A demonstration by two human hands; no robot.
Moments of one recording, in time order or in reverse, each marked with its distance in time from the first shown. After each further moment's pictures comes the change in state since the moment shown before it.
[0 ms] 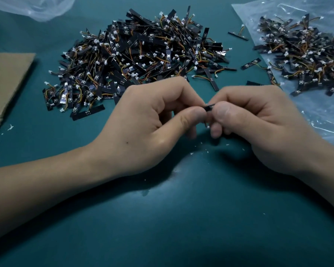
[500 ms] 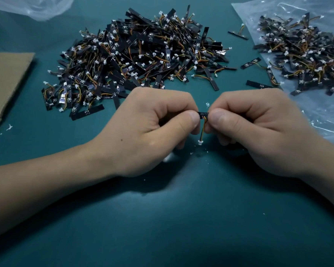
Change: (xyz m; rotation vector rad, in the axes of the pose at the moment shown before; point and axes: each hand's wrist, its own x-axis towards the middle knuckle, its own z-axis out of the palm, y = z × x) left_hand 0.002 0.004 -0.004 -0.021 -0.152 -0.073; right_hand -0.003 -0.001 0.001 -0.013 -0.028 -0.032
